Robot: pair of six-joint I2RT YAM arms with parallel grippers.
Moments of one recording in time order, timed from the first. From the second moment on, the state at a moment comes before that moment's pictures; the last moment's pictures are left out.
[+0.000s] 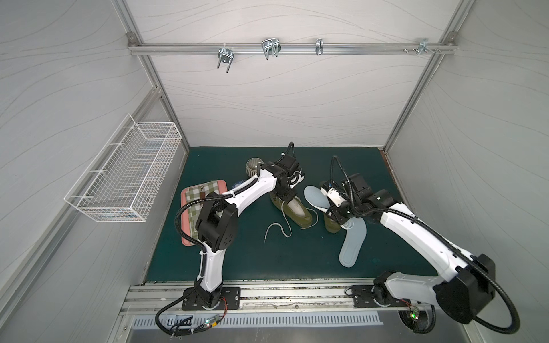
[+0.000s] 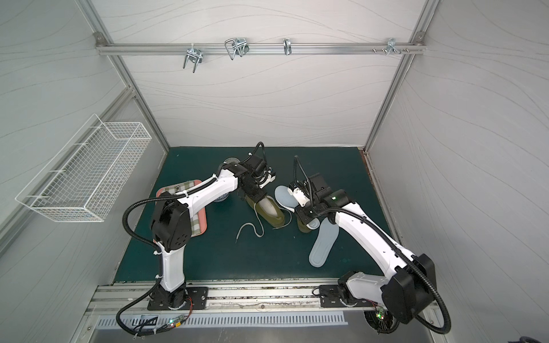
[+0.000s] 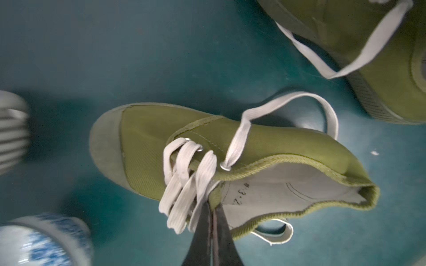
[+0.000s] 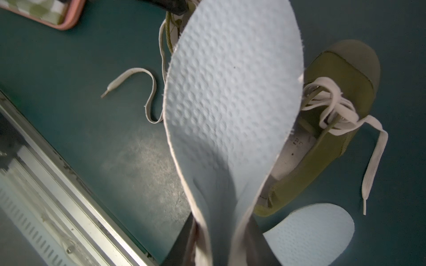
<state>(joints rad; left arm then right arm) -0.61 1.97 1.66 -0.93 0.09 0.13 0.59 1.25 1.07 -0.90 -0.19 -0.15</state>
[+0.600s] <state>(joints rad) -0.52 1.85 1.40 -0.65 0.38 -0.03 0.78 1.48 1.23 -1.06 -0.06 -0.24</state>
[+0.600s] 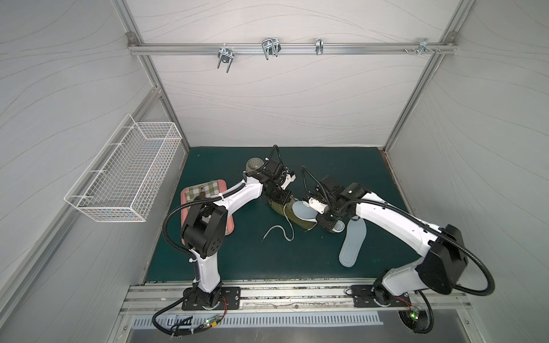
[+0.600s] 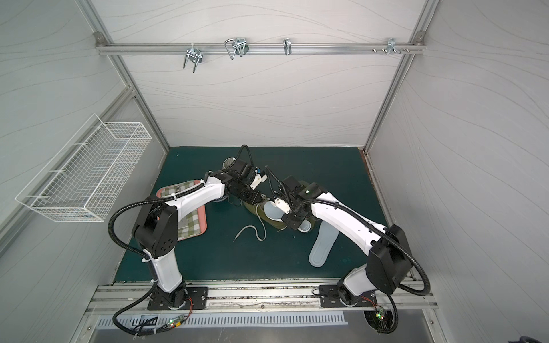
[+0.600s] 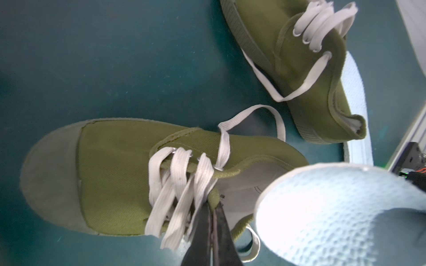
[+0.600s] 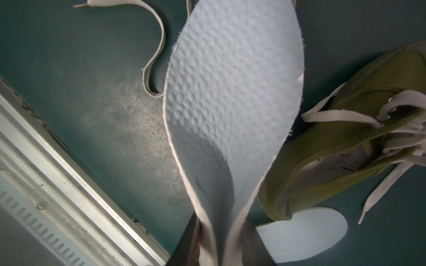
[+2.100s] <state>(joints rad) -0.46 1.89 1.43 -0.70 0.56 -0.05 0.92 1.57 1.20 -0.89 0.41 -0.60</state>
